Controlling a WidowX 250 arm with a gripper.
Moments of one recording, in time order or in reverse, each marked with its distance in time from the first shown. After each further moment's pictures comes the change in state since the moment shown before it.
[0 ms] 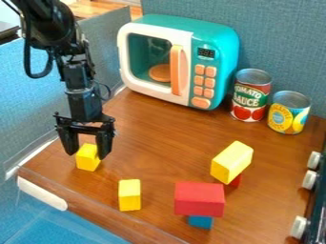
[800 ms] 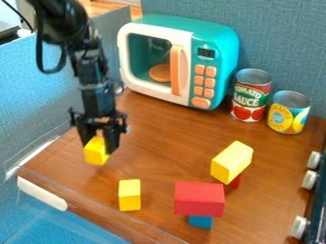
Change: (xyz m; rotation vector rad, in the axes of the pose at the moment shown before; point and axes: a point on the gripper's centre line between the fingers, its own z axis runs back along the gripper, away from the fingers) arm 0.006 -0.030 0.016 -0.010 -0.027 -0.092
